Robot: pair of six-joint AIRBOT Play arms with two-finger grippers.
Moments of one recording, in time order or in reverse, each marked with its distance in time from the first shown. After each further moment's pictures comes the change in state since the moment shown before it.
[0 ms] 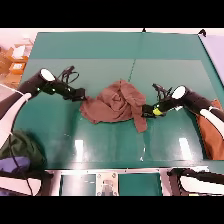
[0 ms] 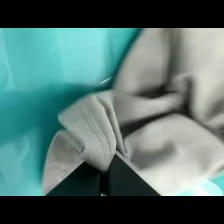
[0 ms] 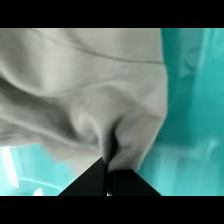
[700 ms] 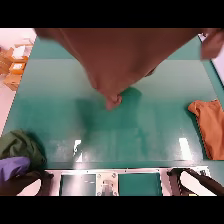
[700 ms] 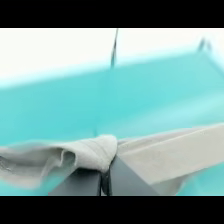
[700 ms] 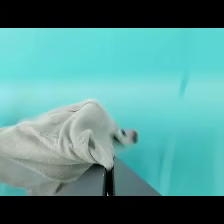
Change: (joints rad) left arm 0.047 0.512 0.769 0.280 -0.106 -0.191; right arm -0.377 0.348 0.939 -0.013 0.291 0.038
